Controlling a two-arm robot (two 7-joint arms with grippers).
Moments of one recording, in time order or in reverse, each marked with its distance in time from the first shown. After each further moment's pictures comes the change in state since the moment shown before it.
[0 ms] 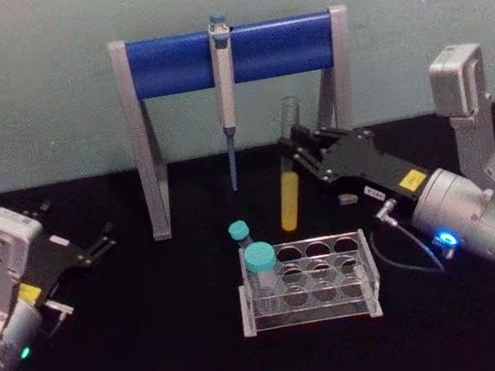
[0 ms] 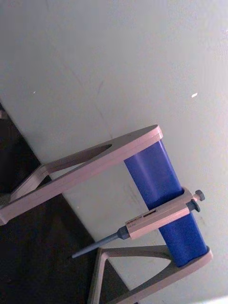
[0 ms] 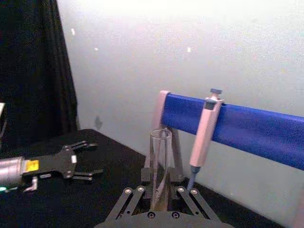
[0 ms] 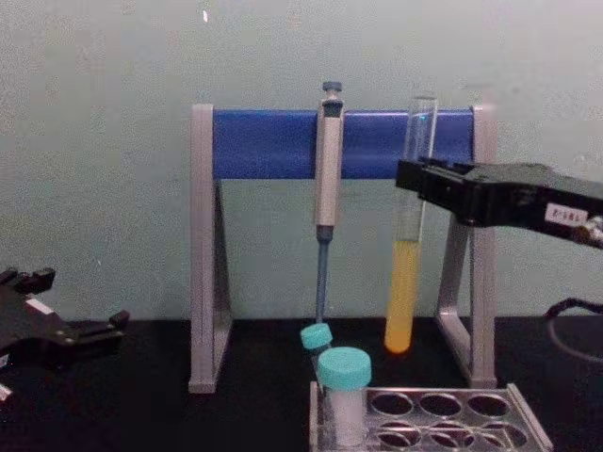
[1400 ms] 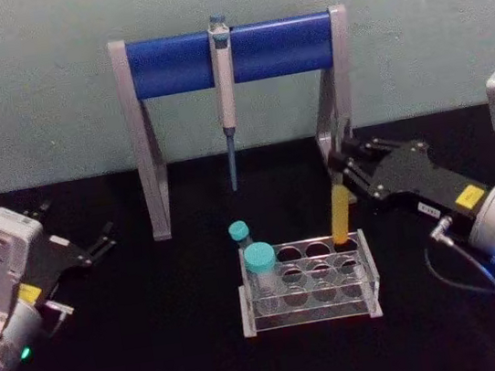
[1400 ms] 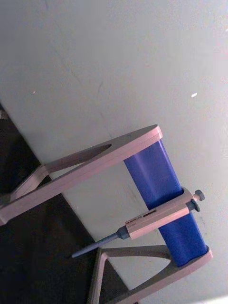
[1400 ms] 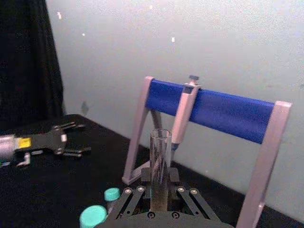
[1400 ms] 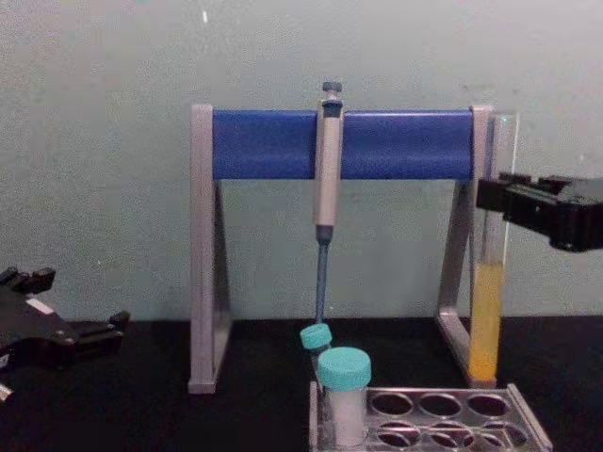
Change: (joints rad) left arm 0.000 0.000 0.000 0.000 0.000 0.000 0.000; right arm -0.139 0.099 0.092 -0.134 -0.011 0.026 -0.035
